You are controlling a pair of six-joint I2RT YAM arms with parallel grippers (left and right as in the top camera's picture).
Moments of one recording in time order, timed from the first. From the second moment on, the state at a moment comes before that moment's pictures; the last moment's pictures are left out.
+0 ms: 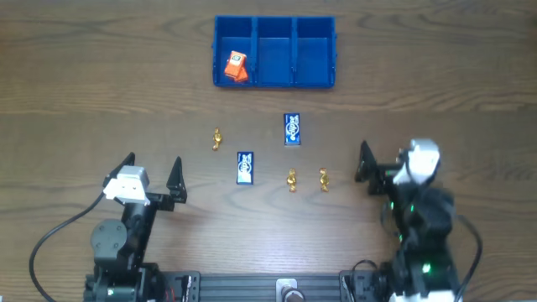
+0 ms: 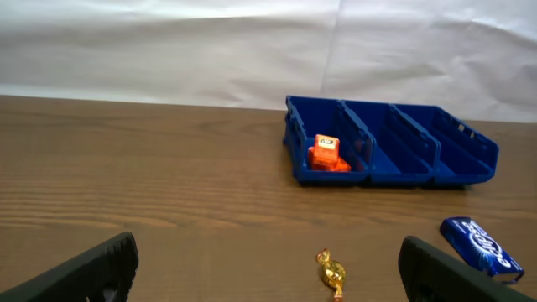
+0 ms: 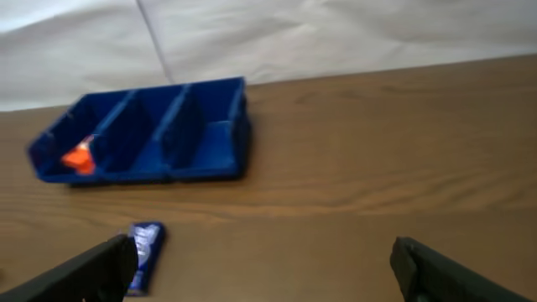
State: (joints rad) left arm -0.05 0.01 0.02 -0.11 0.13 -0.11; right arm 0.07 0.46 0.29 -0.10 -0.03 0.16
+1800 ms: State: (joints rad) left arm -0.05 0.01 0.02 -0.11 0.13 -0.09; right arm 0.86 2.09 1.46 -0.85 0.05 0.83
